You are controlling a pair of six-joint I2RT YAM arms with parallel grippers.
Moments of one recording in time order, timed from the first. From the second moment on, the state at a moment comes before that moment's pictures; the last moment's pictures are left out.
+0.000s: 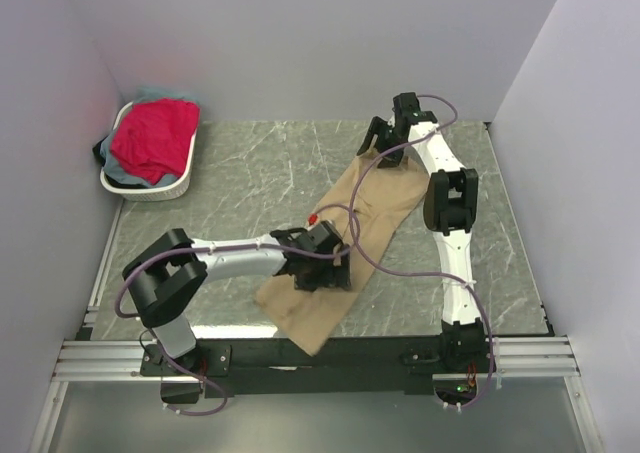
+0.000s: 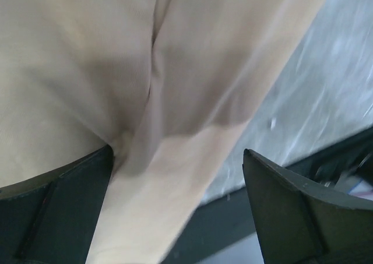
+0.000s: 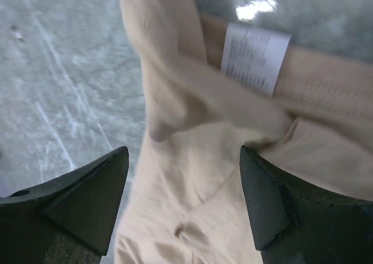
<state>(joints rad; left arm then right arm) -0.99 1.70 1.00 -0.36 0.05 -0.96 0.13 2.58 2.40 -0.87 -0.32 0.53</state>
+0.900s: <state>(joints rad) -0.53 2.14 1.89 -0.39 0.21 -0.47 -0.15 1.66 1.16 -0.31 -0.17 0.63</state>
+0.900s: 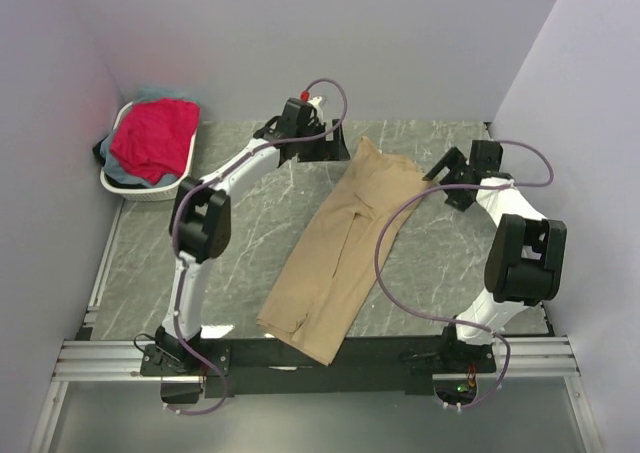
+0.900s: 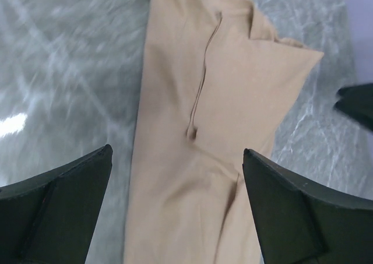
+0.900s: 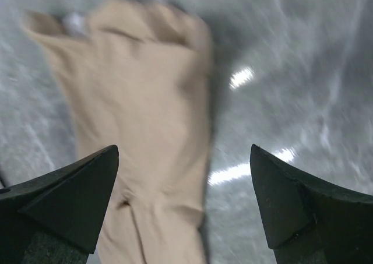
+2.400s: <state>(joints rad) -0.39 2.86 2.33 0.25 0.92 -0.98 -0.08 2.10 1.43 -0.23 -0.38 0.72</state>
